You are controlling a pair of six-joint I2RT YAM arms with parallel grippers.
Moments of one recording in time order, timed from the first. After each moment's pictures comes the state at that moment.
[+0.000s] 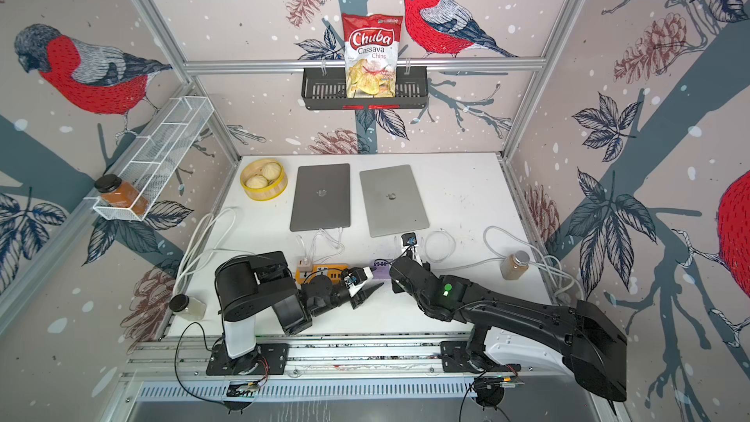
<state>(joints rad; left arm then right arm) -1.04 1.93 0.28 1.50 0.06 0.19 1.11 1.04 0.54 -0.31 0.47 0.66</state>
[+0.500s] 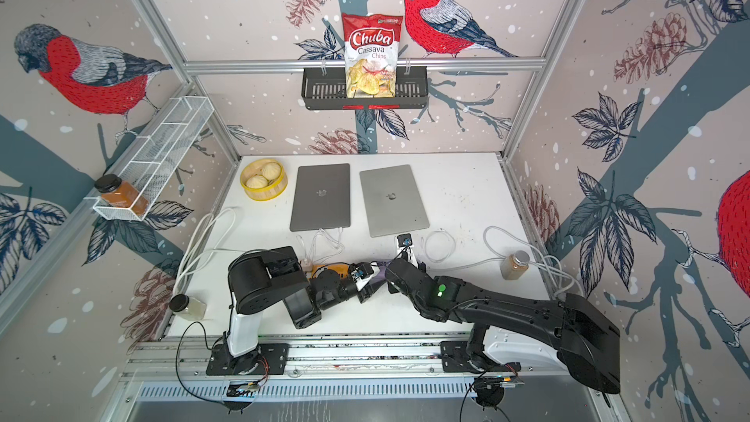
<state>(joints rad) -1.01 2.01 0.37 1.50 0.10 0.16 1.14 1.09 0.53 -0.23 0.49 0.66</state>
